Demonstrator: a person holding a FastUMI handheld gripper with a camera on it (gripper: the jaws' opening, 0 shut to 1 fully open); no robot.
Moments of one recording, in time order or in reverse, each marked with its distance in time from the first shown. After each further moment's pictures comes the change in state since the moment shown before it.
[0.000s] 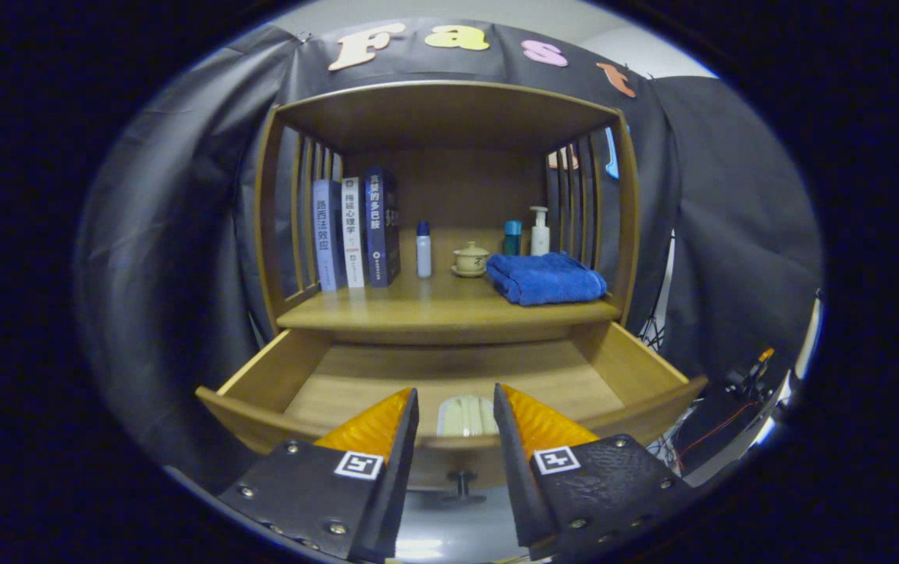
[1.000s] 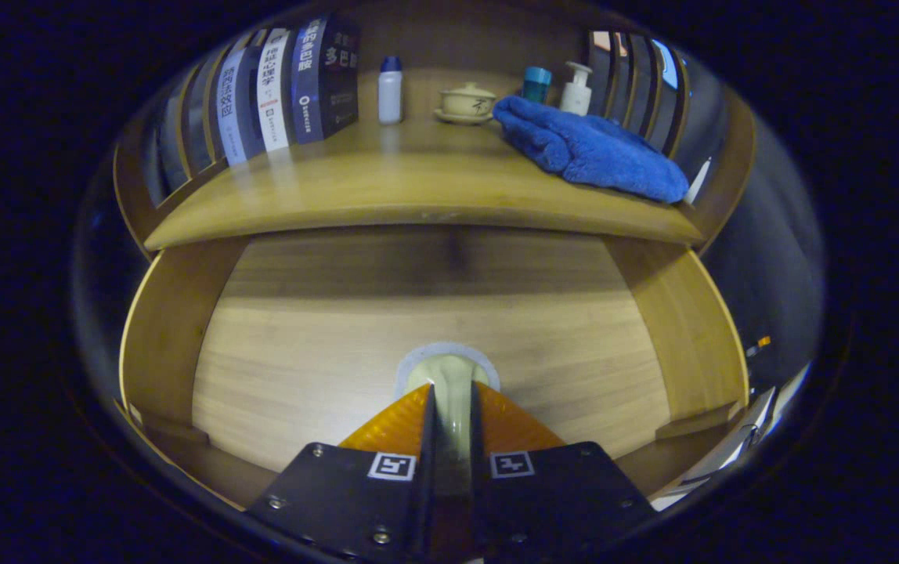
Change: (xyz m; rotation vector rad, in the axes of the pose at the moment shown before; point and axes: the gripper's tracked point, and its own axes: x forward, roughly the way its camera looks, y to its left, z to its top) arm 0.109 -0.020 -0.073 -0.081 0.534 -0.073
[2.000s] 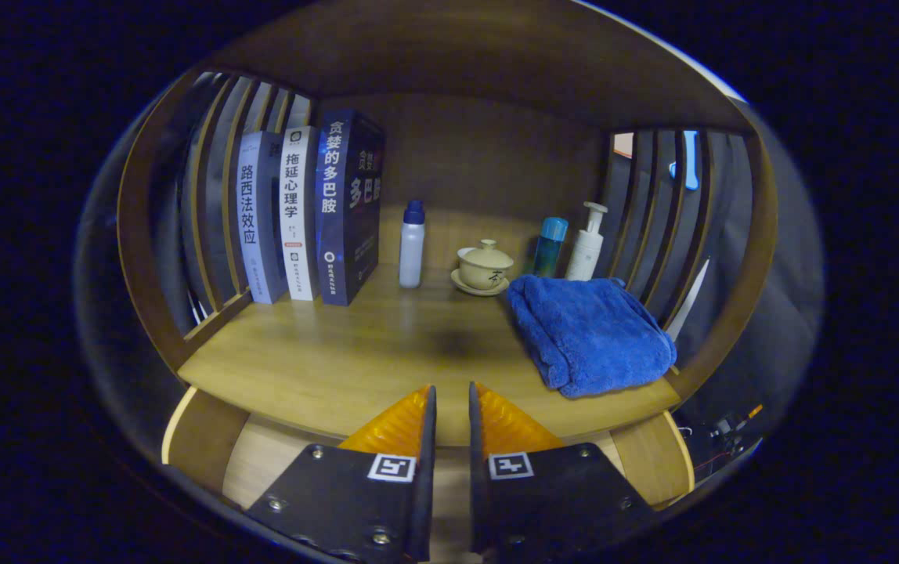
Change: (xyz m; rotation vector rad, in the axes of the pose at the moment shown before) arm -0.027 0.022 0.152 -0.024 -0.400 0.029
